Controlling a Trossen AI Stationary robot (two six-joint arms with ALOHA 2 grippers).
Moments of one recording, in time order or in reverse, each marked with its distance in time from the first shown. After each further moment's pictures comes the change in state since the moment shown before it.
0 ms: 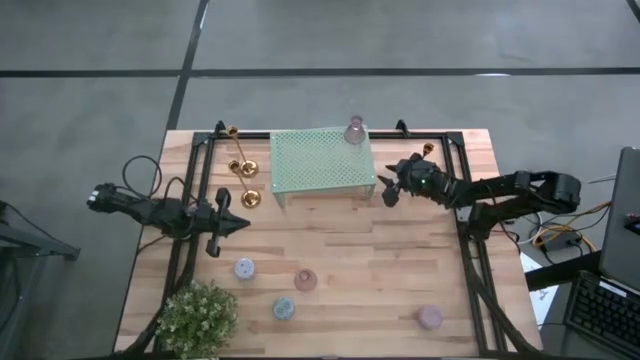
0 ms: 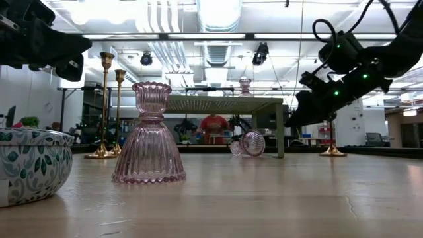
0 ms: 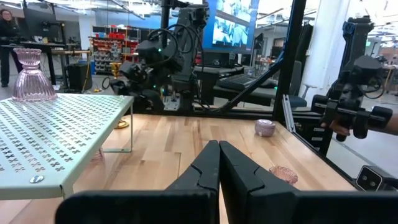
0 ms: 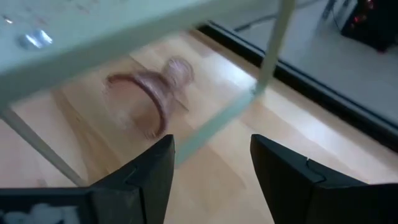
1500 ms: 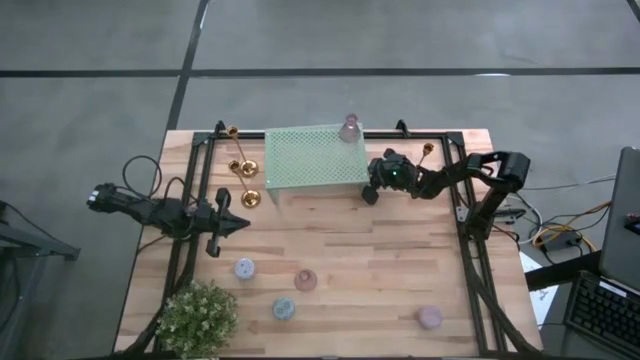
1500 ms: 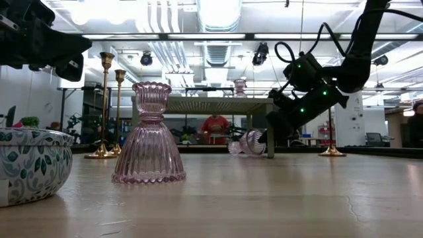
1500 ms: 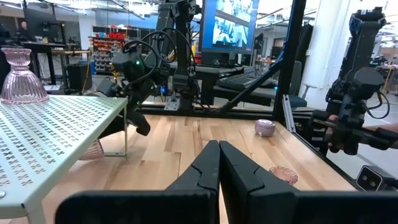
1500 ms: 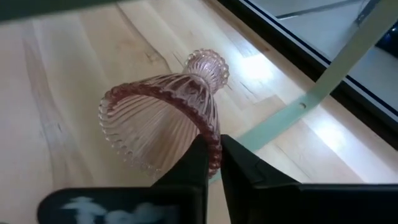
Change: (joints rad) left arm 0.000 0.000 0.000 0.000 0.000 0.000; right arm -0.024 0.432 0.239 0.121 -0.086 -0.133
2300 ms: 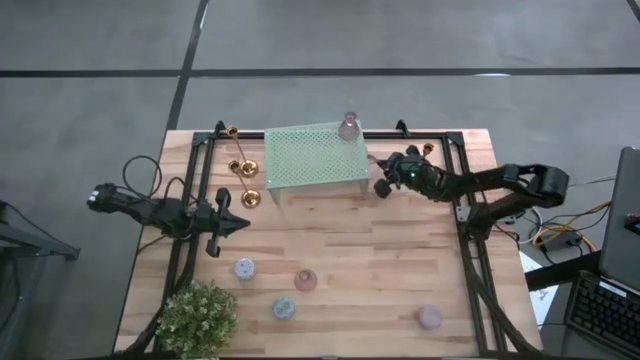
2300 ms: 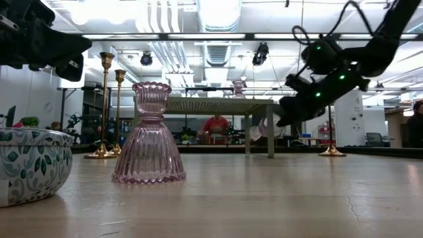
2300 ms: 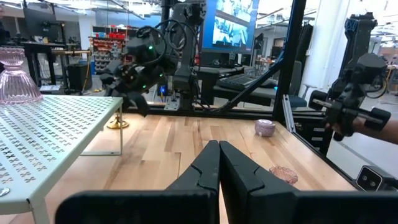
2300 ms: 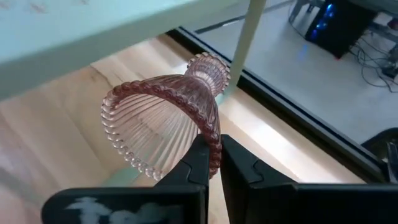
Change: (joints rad) left arm 0.000 0.000 0.000 0.000 0.000 0.000; right arm 0.018 -0.327 -0.118 -0.161 0.210 0.082
